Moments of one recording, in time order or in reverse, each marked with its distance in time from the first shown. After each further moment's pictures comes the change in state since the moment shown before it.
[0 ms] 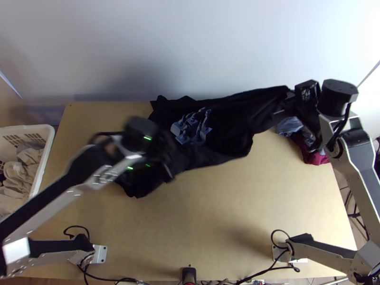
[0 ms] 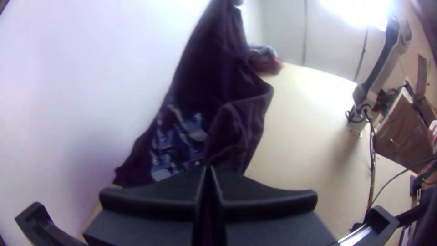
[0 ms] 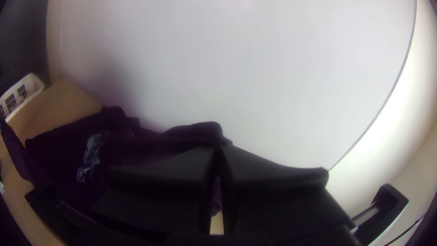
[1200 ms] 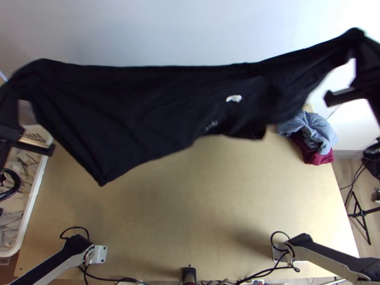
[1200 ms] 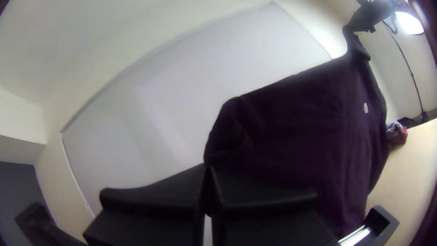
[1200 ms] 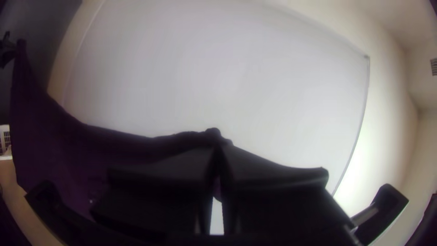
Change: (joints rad) left arm 0.319 -0.512 0.078 0.394 -0.246 0.408; right arm 0.145 -0.095 0.496 -0.016 0.063 -0.126
